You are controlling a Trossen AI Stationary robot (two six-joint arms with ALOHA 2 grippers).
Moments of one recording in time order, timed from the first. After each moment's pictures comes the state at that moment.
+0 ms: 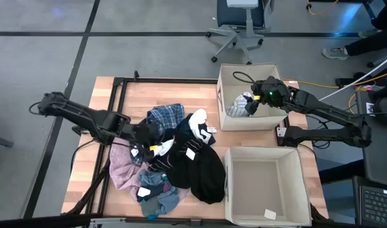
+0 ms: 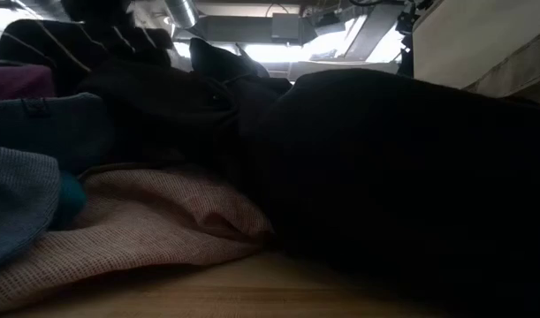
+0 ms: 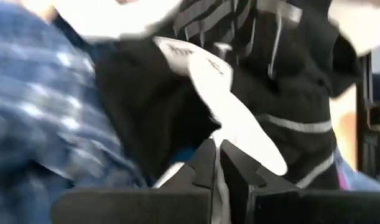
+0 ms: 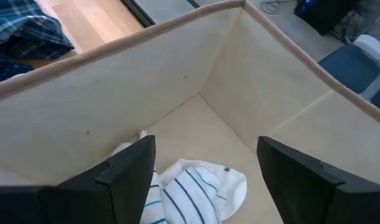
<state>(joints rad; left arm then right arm) -0.29 1.09 0.92 -0.68 -0.22 -0.54 -0.44 0.91 0.90 -0.66 0.31 -0.01</state>
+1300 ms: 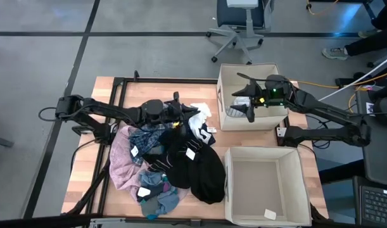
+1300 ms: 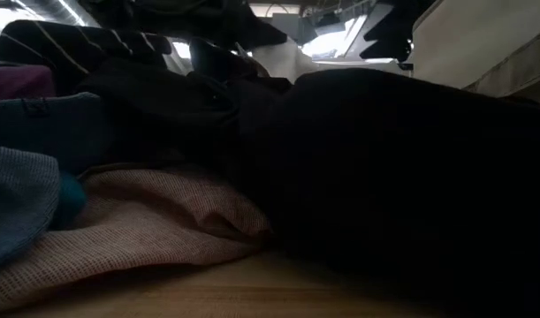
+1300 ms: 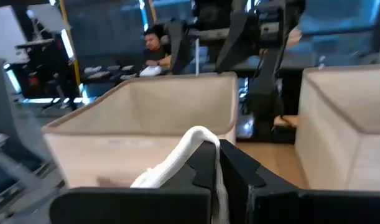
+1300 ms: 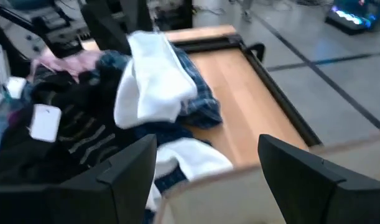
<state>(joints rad) 0.07 1.44 0.79 0.64 -0.18 0.11 -0.44 0.94 0.90 -0.36 -0.29 -0.08</state>
